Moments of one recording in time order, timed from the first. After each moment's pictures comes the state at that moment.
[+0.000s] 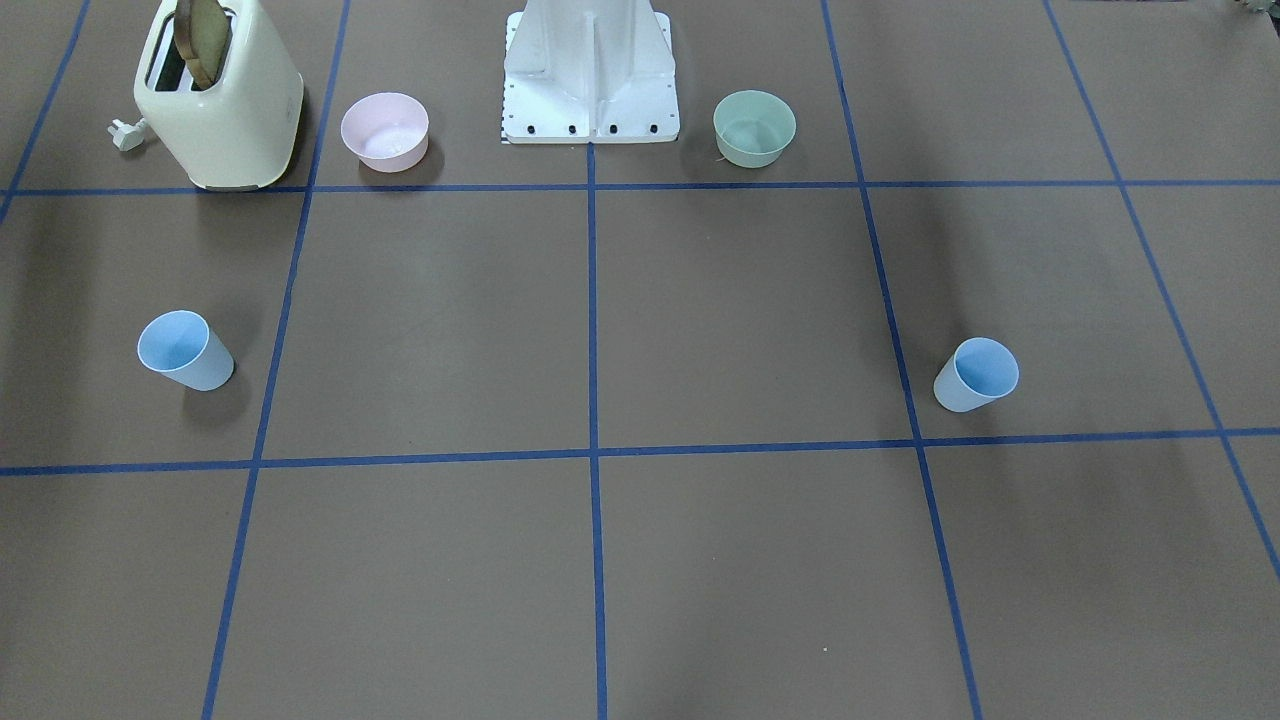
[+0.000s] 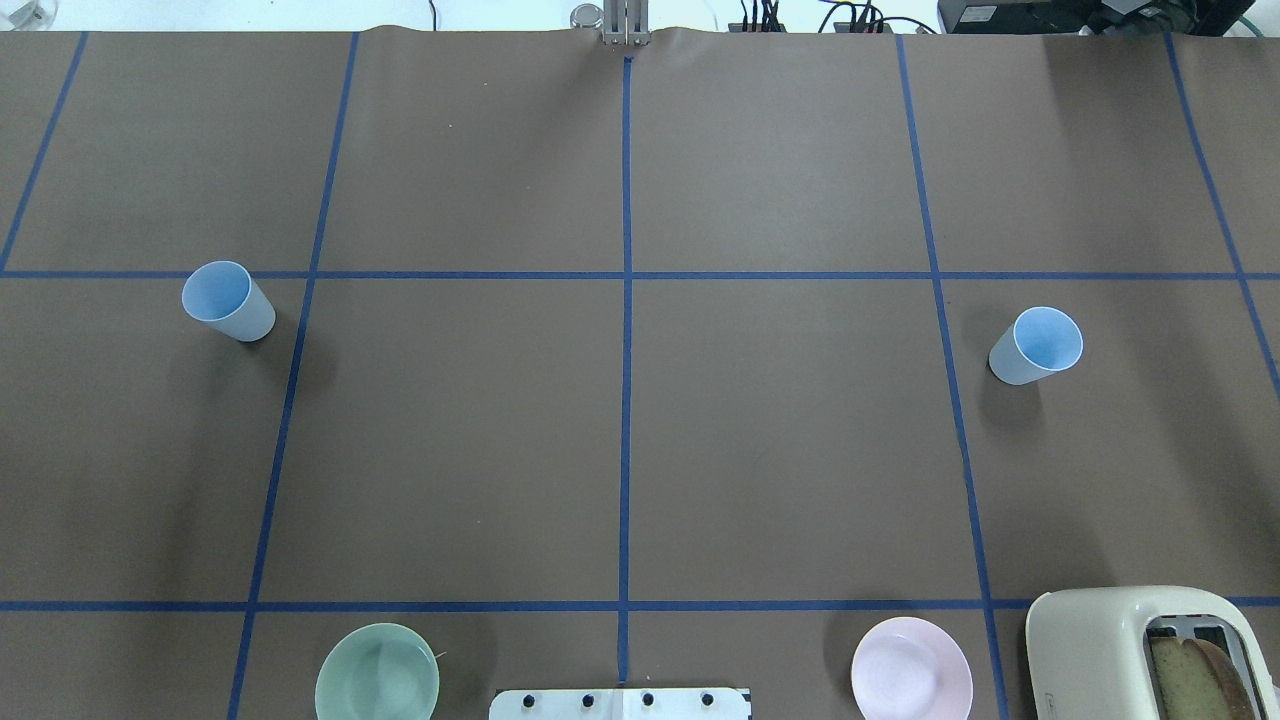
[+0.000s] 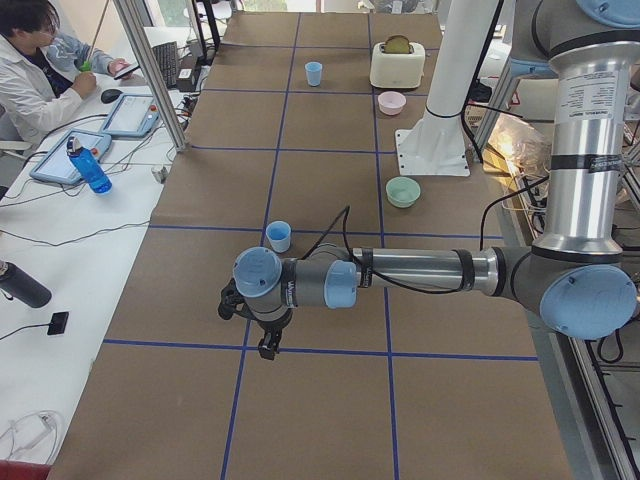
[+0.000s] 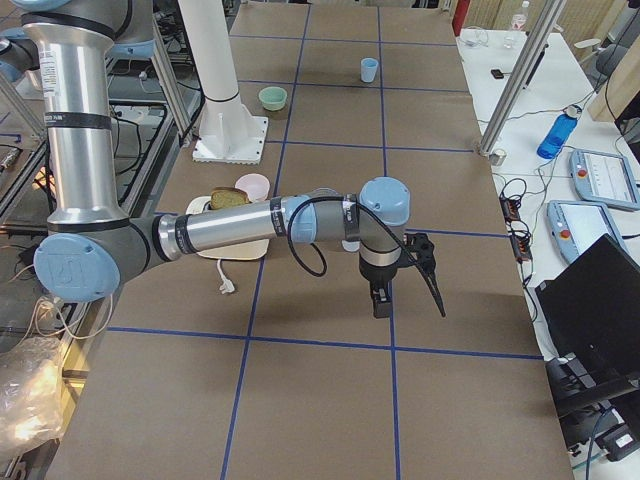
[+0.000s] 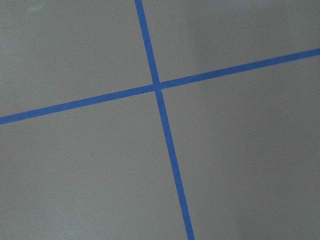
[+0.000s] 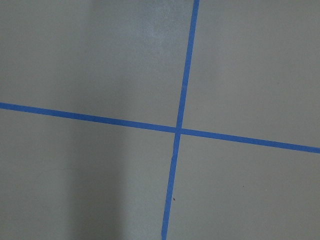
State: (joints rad) left arm -1.56 -1.56 -1.58 -1.58 -2.42 0.21; right arm 1.58 -1.54 1.77 -1.71 2.28 -0.08
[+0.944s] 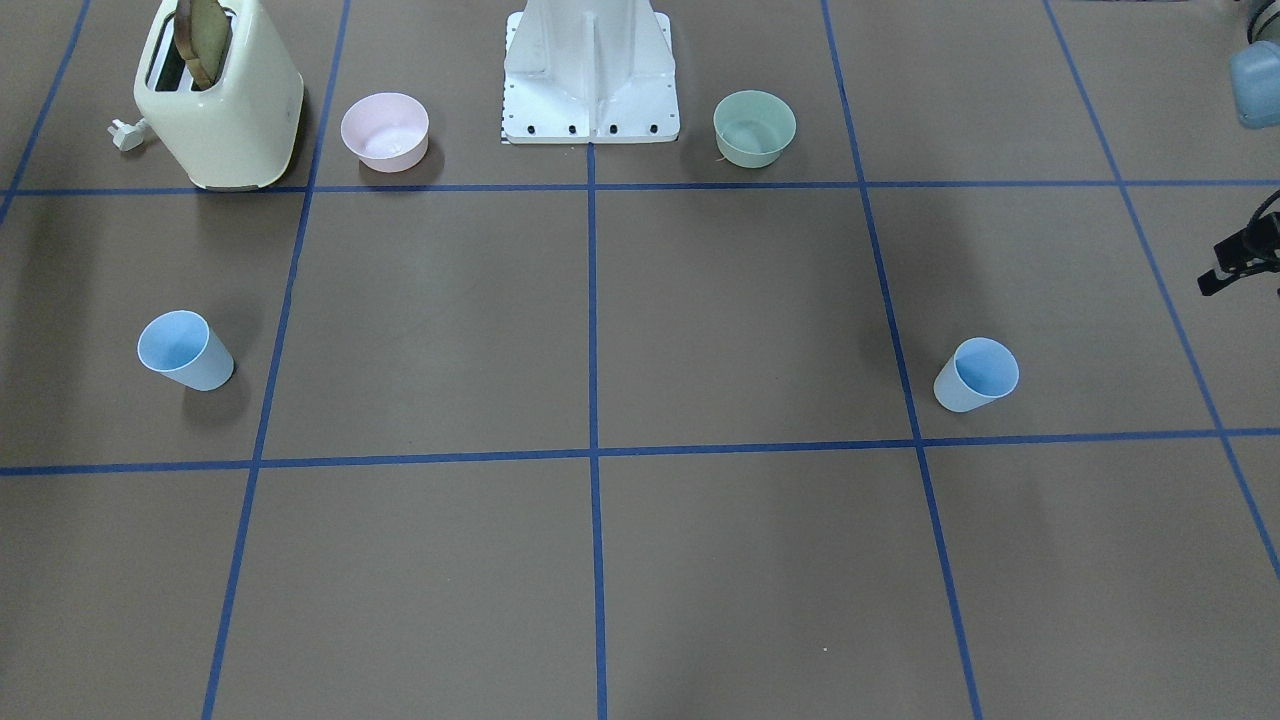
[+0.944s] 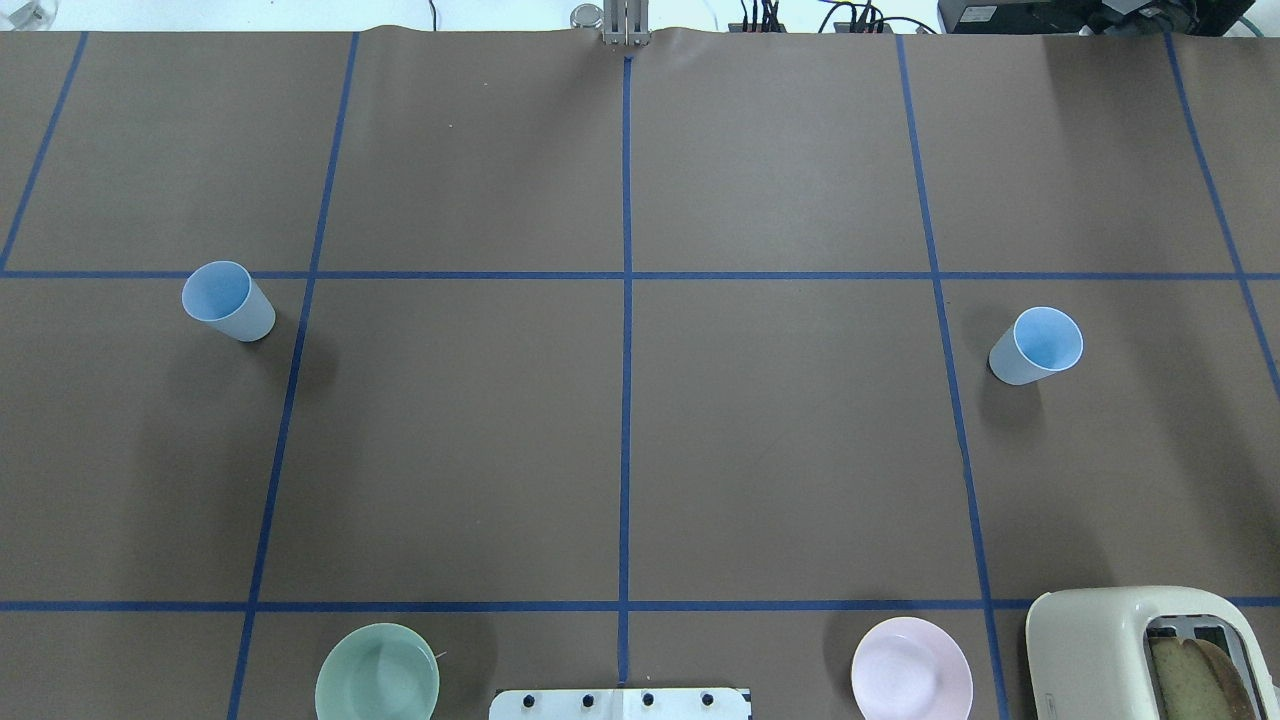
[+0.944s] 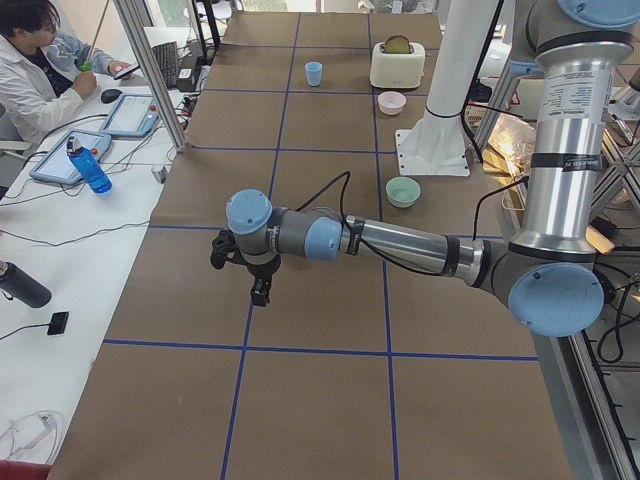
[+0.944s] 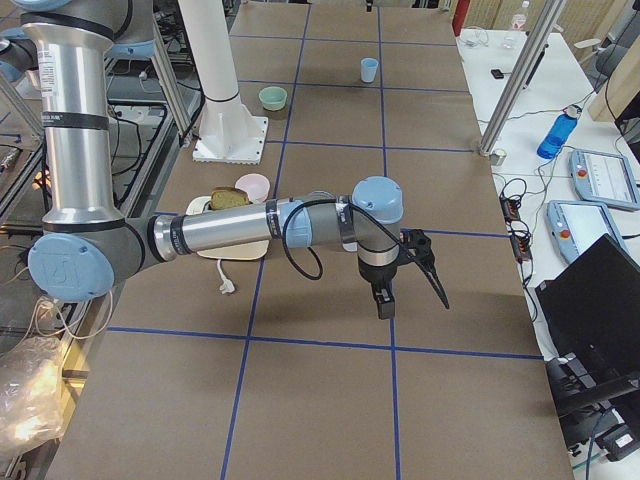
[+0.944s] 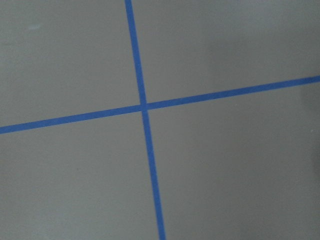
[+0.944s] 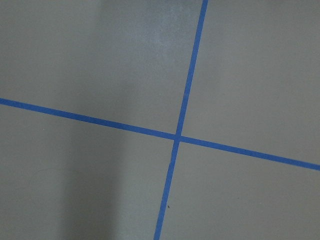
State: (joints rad) left arm -1.36 -1.68 -1.76 -1.59 -2.43 -0.27; right arm 1.57 -1.57 1.78 -1.60 2.25 -0.13
